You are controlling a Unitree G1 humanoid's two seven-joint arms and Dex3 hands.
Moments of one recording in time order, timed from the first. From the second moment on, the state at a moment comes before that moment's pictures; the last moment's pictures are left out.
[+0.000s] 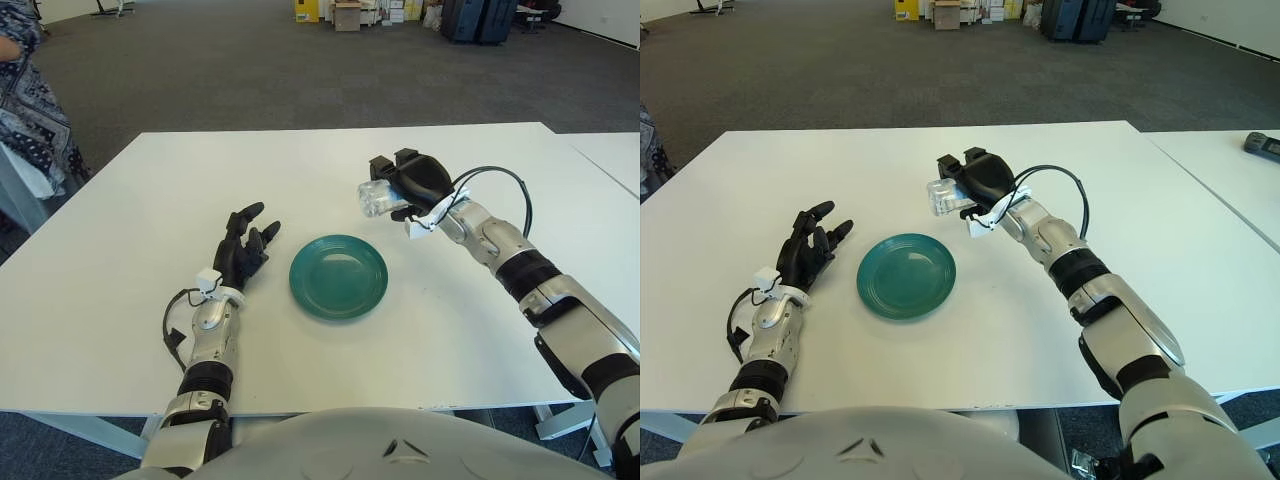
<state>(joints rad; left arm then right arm) -0.12 0.03 0.19 0.70 -0.19 -0.58 -0.29 -0.63 -0.45 0.61 0.52 -0.90 -0.35 -0.30</state>
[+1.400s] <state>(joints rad) -0.14 0.02 0.19 0.73 -0.19 -0.62 -0.29 -0.53 -0.35 0.66 0.35 -0.96 -0.34 -0.16</state>
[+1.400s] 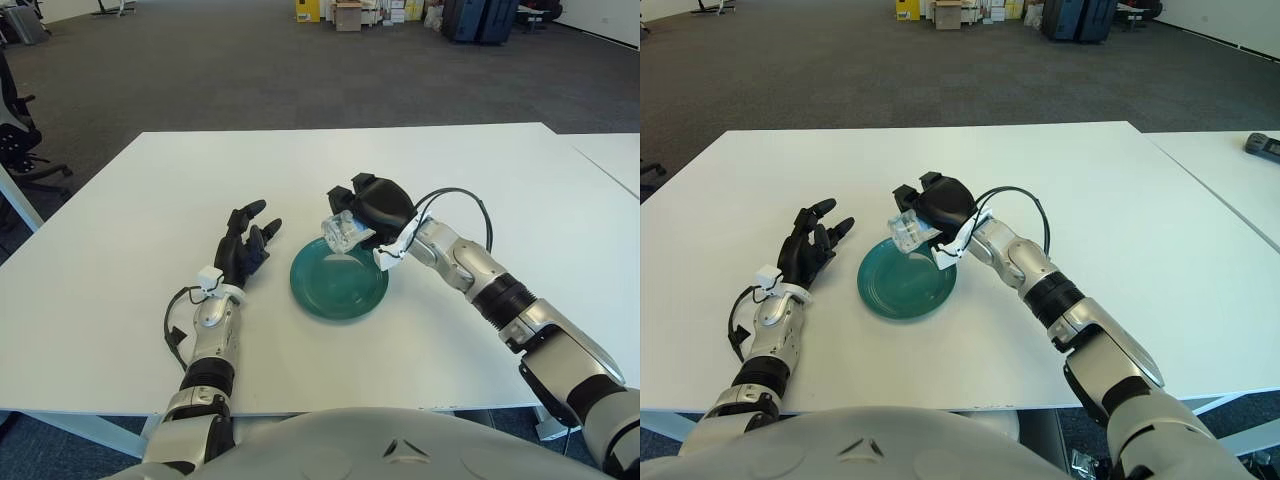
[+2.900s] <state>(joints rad) -0.14 0.02 0.19 0.72 -0.18 -0.58 -0.27 -0.47 -0.32 0.62 0.43 -0.64 -0.63 0.11</state>
